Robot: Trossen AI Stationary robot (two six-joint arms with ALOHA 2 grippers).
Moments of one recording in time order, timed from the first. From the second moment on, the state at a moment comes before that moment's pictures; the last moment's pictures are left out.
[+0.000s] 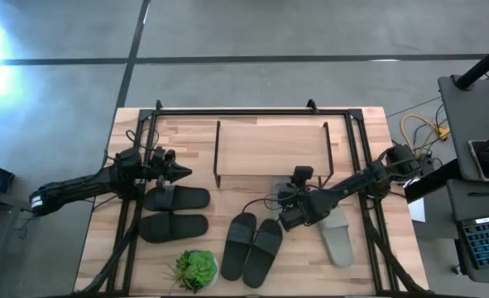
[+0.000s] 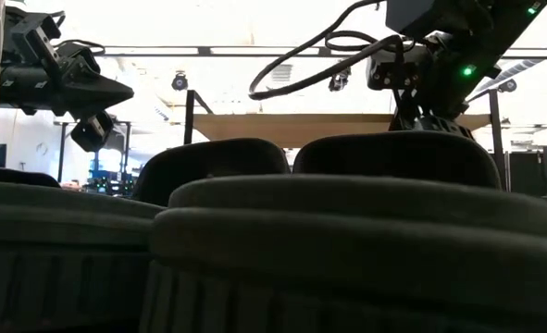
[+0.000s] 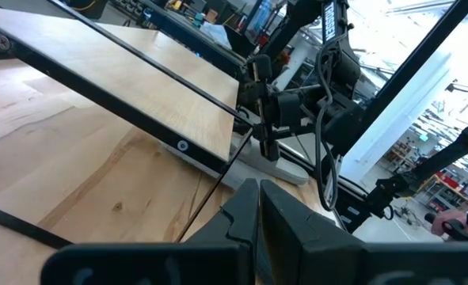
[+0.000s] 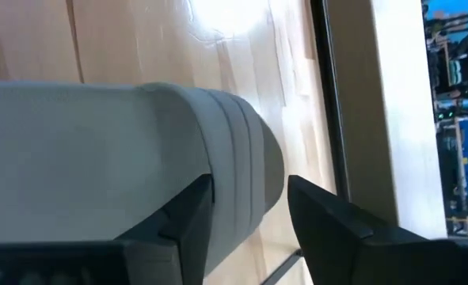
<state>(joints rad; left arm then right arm) 0.34 0.21 0.01 0.13 0.34 -0.54 0.39 1.74 1.06 -0.88 0.91 0.40</state>
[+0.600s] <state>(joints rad) 0.34 0.21 0.01 0.13 0.34 -0.54 0.49 1.73 1.16 -1.00 0.81 0.49</state>
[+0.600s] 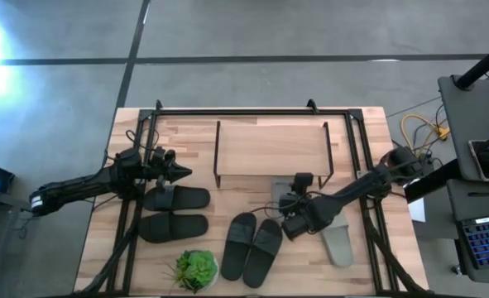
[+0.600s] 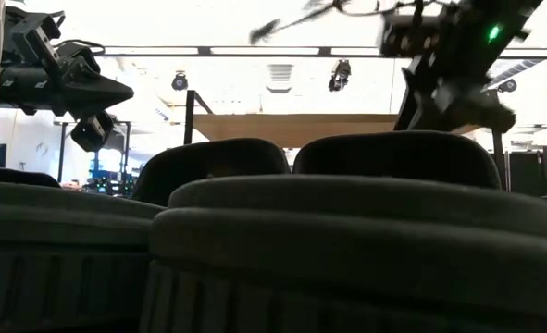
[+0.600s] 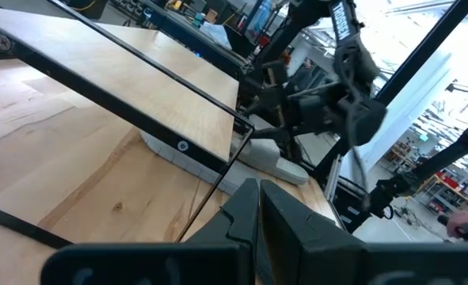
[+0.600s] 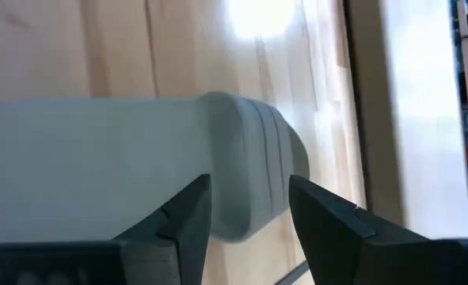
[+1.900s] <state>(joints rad) 0.34 0.21 0.01 0.13 0.34 -0.54 1.07 1.66 0.99 -1.35 0.42 1.04</state>
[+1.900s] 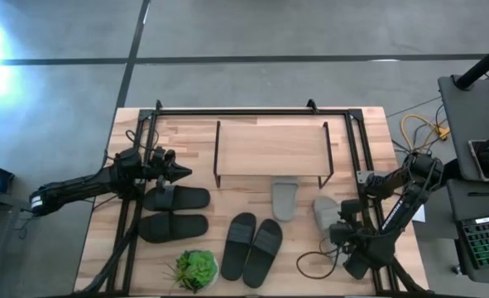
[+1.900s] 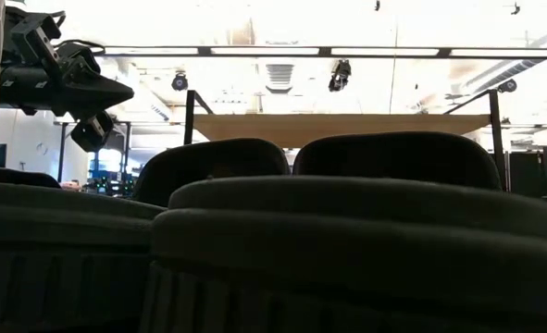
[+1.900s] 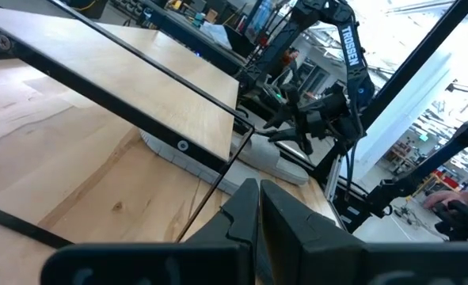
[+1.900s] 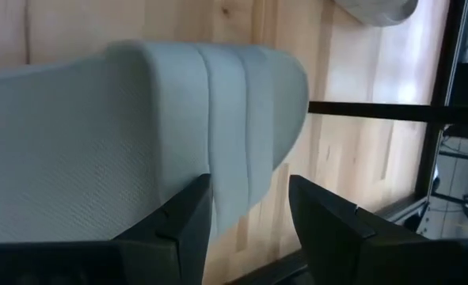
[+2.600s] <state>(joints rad) 0.34 0.21 0.01 0.13 0.34 -0.54 1.16 1.66 1.01 -1.26 0.42 1.20</state>
